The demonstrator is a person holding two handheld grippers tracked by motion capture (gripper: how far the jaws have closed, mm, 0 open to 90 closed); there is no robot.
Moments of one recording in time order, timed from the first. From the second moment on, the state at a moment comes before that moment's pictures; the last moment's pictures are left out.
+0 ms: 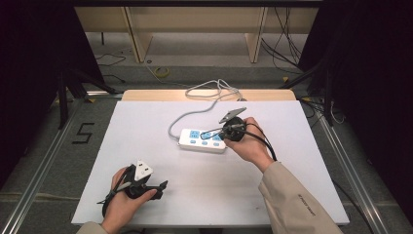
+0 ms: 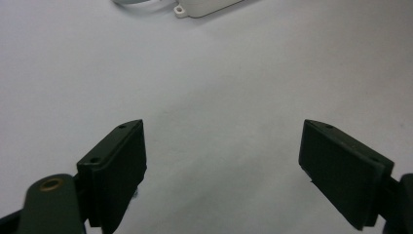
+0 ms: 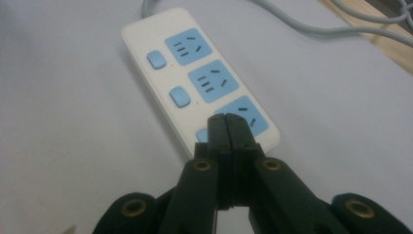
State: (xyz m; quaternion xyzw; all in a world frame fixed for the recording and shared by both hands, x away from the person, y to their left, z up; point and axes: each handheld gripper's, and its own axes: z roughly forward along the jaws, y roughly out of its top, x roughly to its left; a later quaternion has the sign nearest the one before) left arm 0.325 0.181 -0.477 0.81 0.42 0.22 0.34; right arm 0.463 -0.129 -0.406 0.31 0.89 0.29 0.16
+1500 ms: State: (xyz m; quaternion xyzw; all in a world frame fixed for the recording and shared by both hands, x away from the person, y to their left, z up) left arm 0.326 0.181 -0.477 0.81 0.42 0.22 0.35; right arm 0.483 -0.110 -0.435 0.31 0.90 0.26 0.13
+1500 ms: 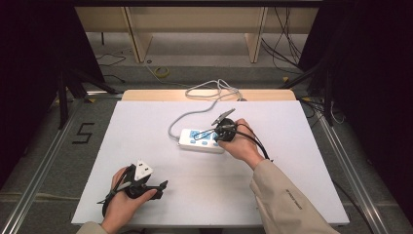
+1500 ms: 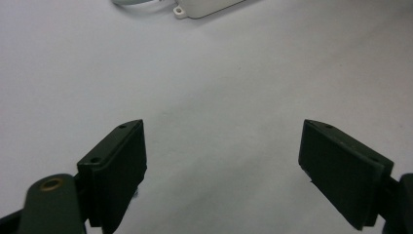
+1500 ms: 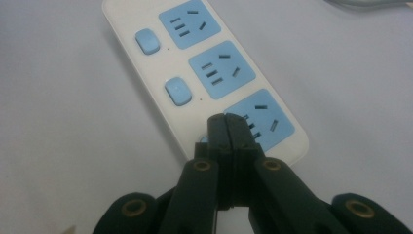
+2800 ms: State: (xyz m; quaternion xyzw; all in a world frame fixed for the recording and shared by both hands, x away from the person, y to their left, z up) left arm 0.325 0.181 -0.477 0.81 0.42 0.22 0.35; right arm 0.490 -0.101 -0.443 0.31 0.91 0.24 0.12
